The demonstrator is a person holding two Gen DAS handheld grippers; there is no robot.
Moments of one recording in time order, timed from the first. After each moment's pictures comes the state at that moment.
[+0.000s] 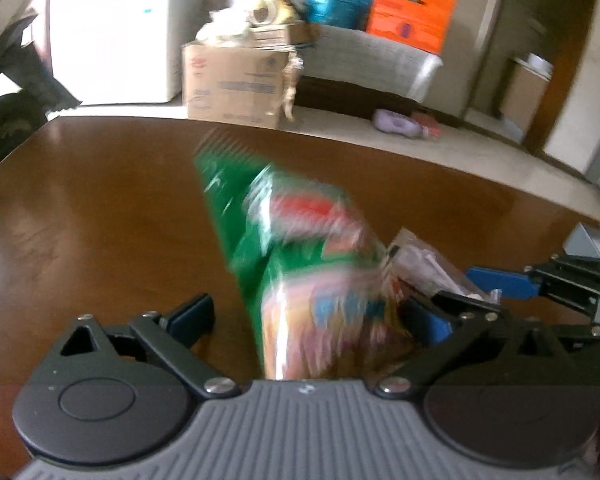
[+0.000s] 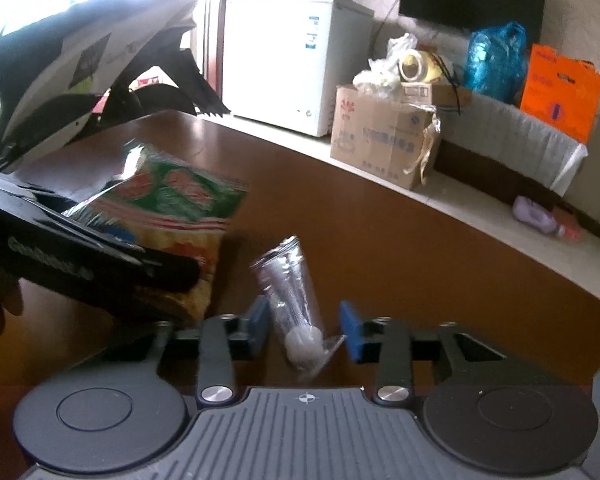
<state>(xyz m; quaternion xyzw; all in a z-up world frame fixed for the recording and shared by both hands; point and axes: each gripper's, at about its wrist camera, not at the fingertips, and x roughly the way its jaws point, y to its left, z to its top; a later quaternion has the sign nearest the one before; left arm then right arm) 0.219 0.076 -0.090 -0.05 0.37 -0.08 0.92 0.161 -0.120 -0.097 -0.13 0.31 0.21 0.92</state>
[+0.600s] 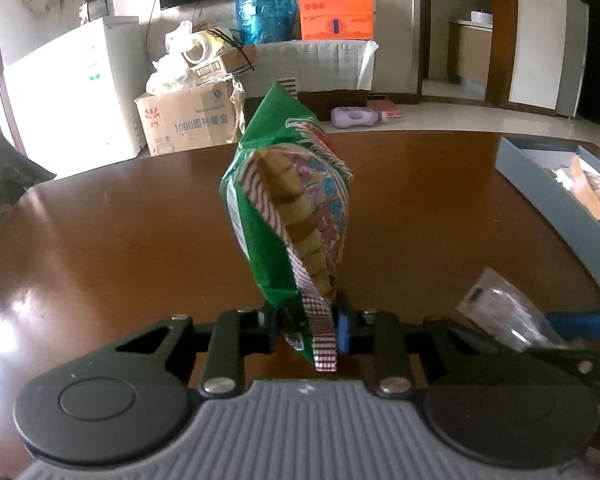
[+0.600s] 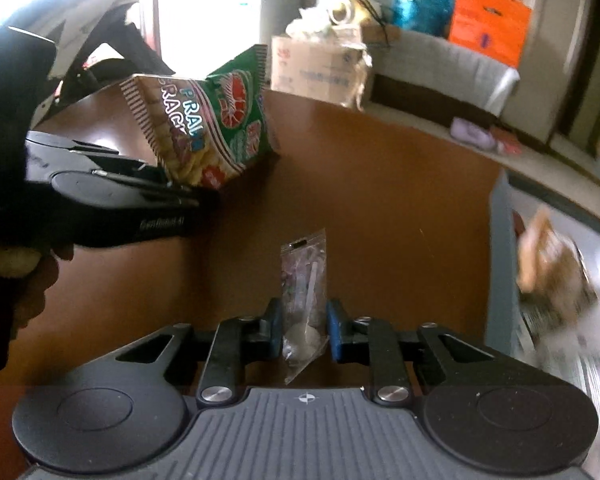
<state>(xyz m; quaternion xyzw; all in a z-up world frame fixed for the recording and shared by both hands) 0.136 -0.026 -0.097 0.06 0.33 -0.11 0.93 0.035 -0.166 -0.084 -0.10 0.38 0.10 0.91</state>
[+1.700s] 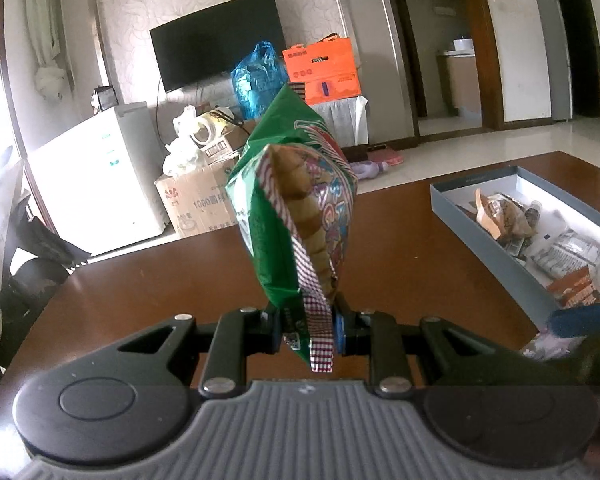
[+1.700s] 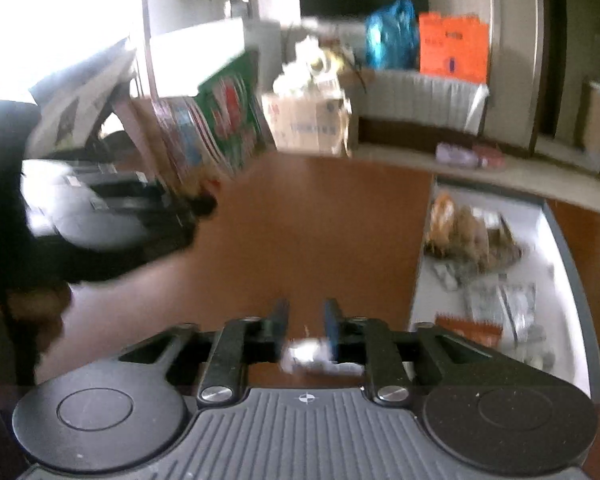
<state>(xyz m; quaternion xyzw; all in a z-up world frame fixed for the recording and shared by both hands) -0.003 -0.078 -0.028 0.13 0.23 -0.09 0.96 -0.044 -0.233 -0.047 -0.04 0.33 0.12 0.94</state>
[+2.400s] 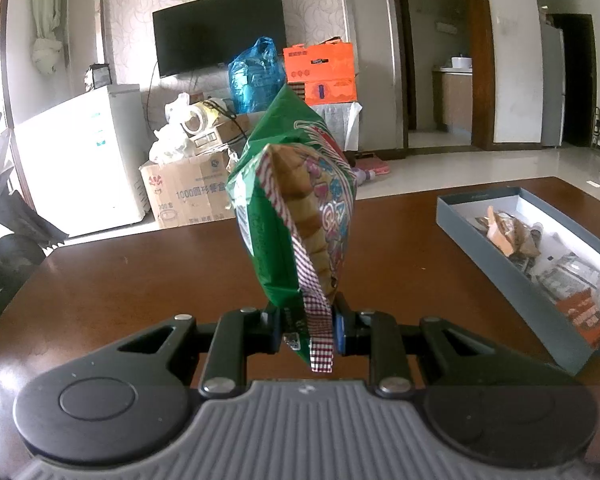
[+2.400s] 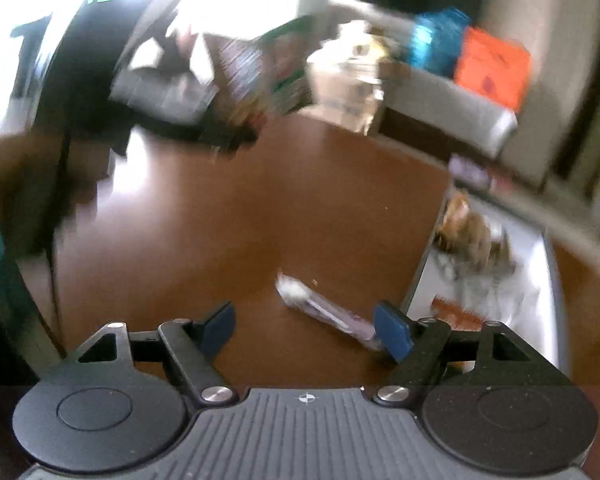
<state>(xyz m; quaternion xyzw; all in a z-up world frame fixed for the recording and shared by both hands) 0.029 -0.043 -0.026 0.08 0.24 -0.12 0.96 -0.076 -0.191 -0.064 -0.26 0.32 0.14 0.90</state>
